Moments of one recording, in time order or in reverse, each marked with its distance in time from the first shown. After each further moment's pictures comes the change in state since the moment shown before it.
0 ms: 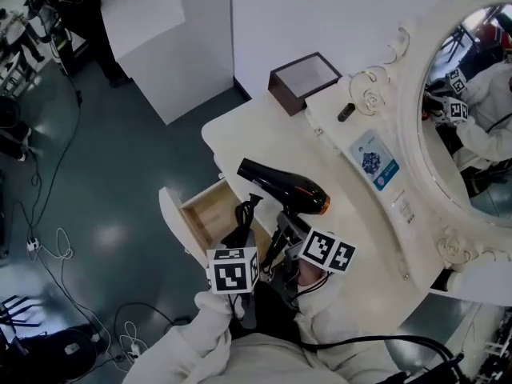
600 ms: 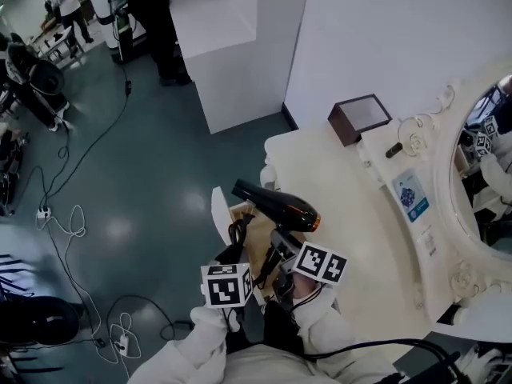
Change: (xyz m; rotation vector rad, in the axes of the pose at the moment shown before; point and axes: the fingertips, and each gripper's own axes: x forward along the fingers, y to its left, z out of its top) left arm -0.090 0.117 -0.029 -0.155 -0.091 0.160; right arm 0.050 0.106 -0.095 -0.089 0.166 0.146
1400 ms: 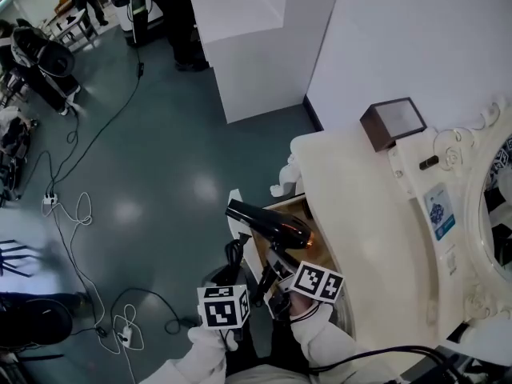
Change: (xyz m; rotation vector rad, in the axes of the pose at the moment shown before) left arm 0.005 0.064 -0.042 -0.081 0.096 0.082; right arm 0.062 -0.003 -0.068 0.078 0.136 0.039
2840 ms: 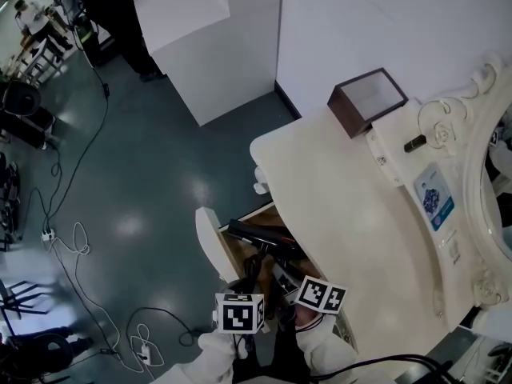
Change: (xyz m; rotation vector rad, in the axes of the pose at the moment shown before) left arm 0.071 -0.082 -0.026 0.180 0.274 -0.114; right arm -0.019 -0.091 0.017 0.138 -0.064 -0.058
